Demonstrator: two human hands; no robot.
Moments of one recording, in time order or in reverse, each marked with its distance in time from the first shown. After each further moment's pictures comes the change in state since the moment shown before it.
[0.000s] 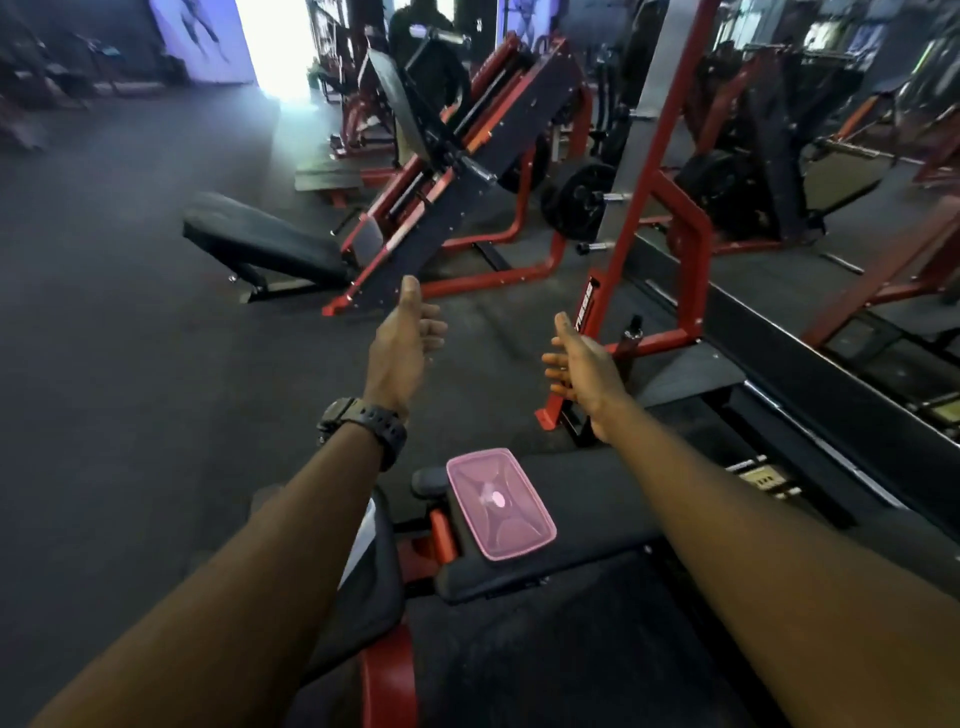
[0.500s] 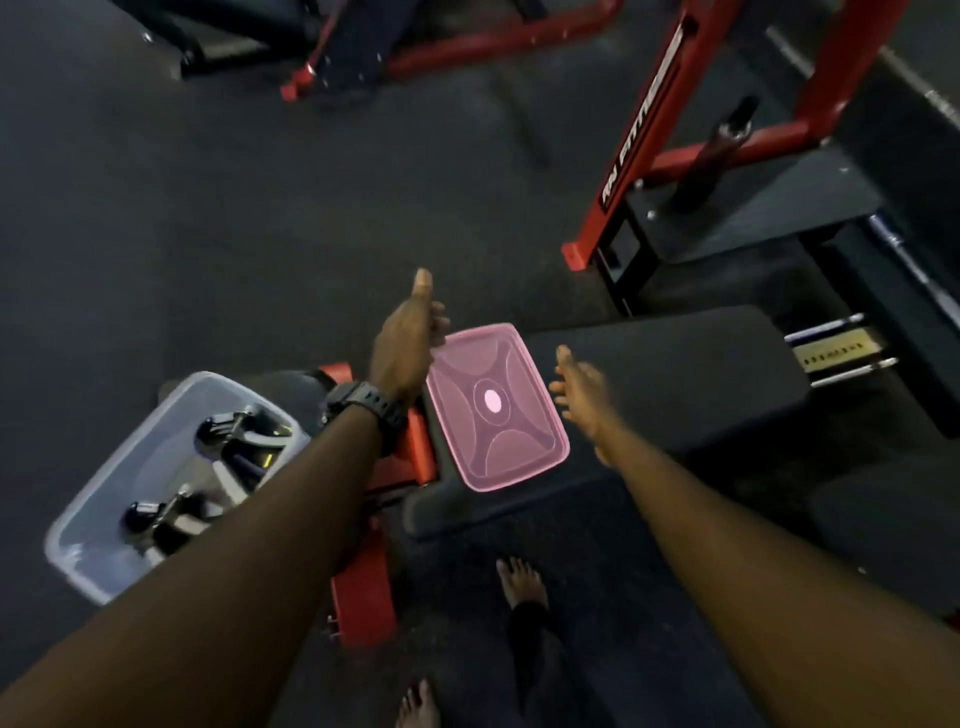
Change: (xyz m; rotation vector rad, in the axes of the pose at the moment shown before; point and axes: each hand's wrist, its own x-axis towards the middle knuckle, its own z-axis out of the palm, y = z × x) left_hand 0.132 -0.283 0.087 0.231 0.033 -0.438; right_hand 0.165 0.310 0.011 -0.248 -0.108 0.512
